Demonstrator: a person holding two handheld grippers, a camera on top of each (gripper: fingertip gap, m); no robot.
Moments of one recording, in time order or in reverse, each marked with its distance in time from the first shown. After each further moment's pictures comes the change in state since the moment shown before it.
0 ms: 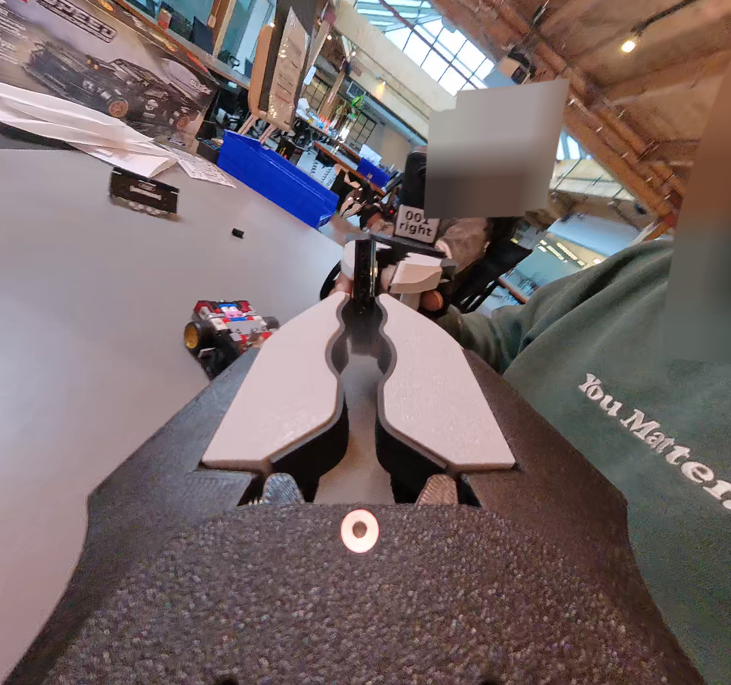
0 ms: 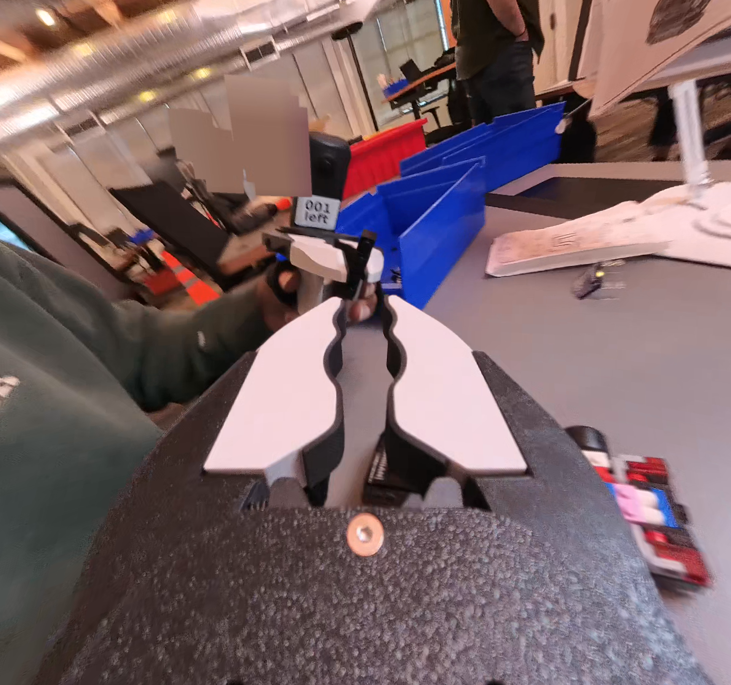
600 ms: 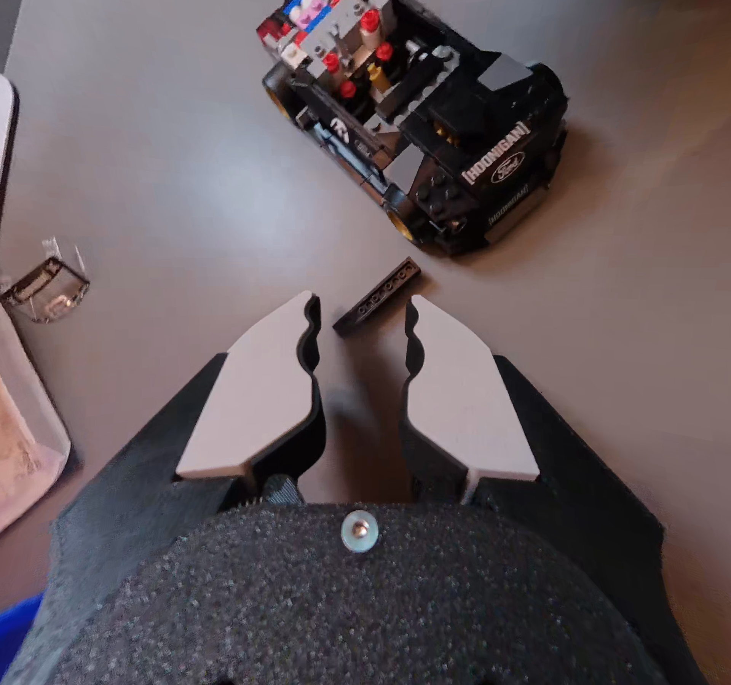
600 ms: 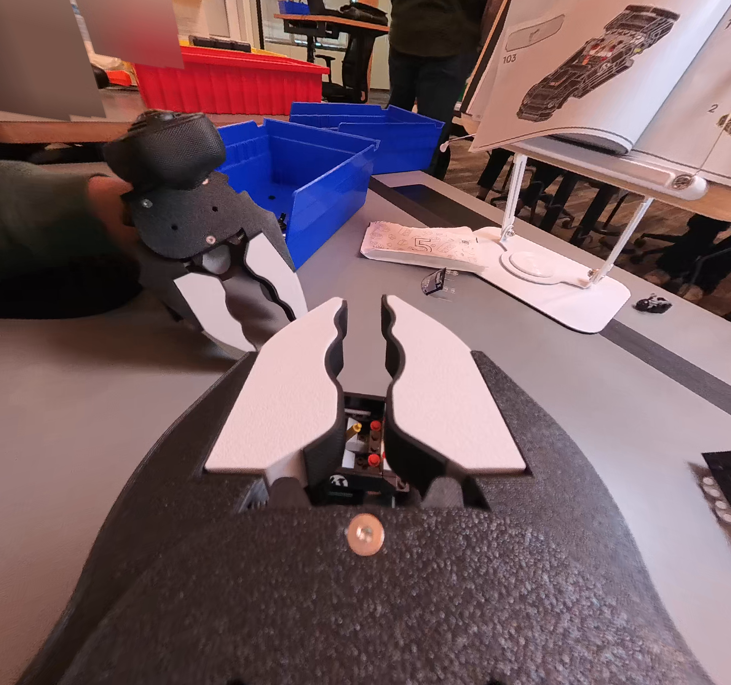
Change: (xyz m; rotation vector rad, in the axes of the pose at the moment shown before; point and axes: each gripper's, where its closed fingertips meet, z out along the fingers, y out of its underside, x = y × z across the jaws) left arm -0.086 0.100 -0.039 -0.896 -0.489 0.707; right arm 0.041 0.001 -0.019 -0.131 0.310 -0.460
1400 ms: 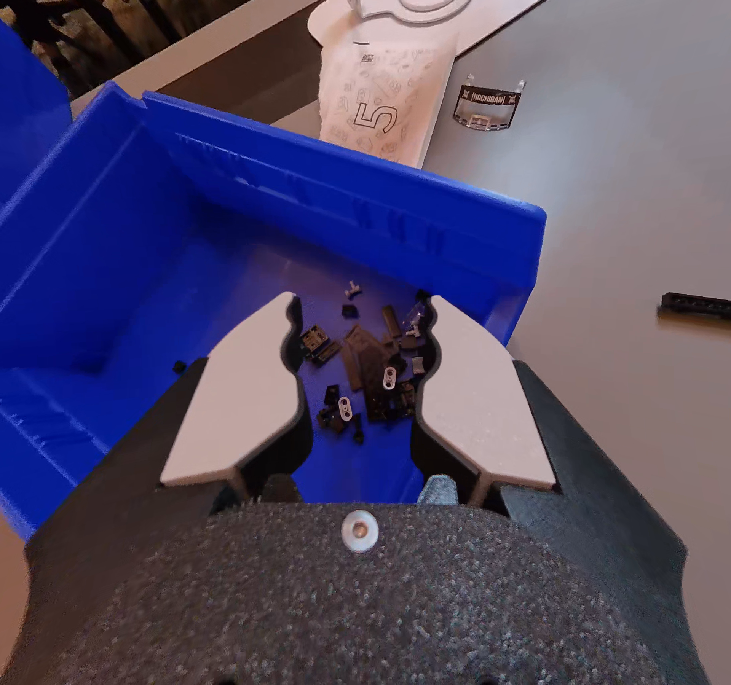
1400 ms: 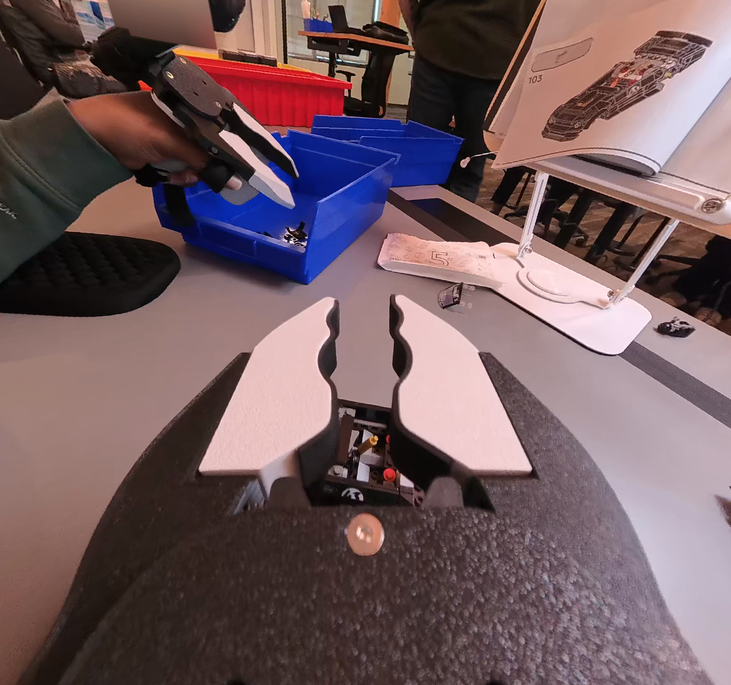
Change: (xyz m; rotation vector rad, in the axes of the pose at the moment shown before) left arm -0.115 0.096 -0.146 -0.042 -0.638 -0.695; right arm -0.014 -0.005 0.002 0.033 -0.043 -0.024
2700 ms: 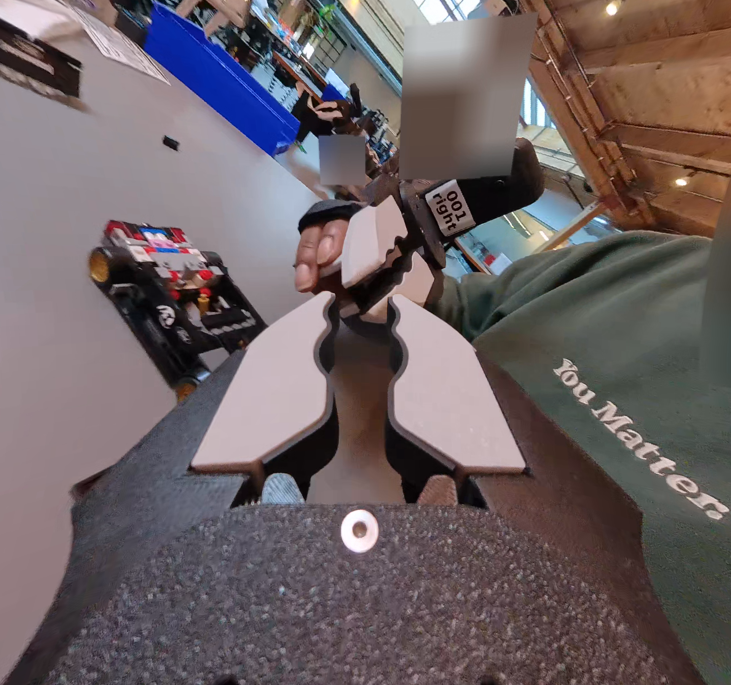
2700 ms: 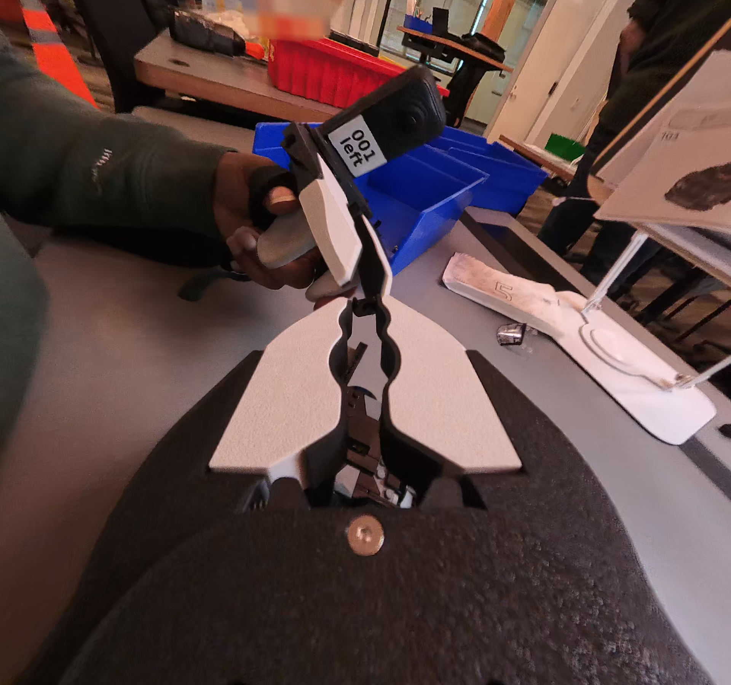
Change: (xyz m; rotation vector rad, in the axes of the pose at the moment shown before) left arm 0.242 -0.055 -0.065 0.243 1.448 -0.322; right arm -0.058 0.003 0.007 -0.002 -0.188 -0.205
